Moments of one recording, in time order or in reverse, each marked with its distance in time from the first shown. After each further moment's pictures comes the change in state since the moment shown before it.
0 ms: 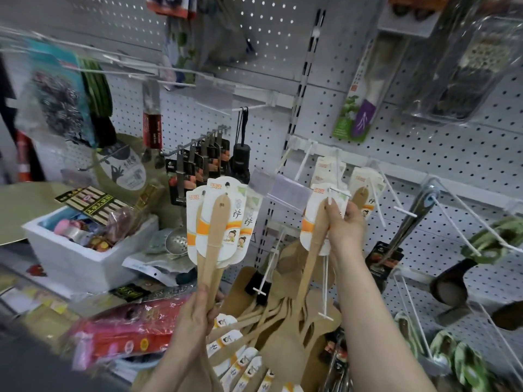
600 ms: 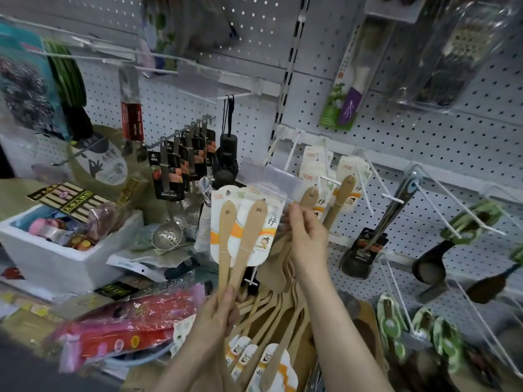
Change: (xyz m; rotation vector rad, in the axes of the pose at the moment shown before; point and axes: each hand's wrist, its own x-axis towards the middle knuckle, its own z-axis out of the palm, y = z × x) left_hand -0.009 -0.003 0.027 -0.042 -0.262 -0.056; right_hand -0.068 0.018 0.012 -0.089 -0.203 -0.153
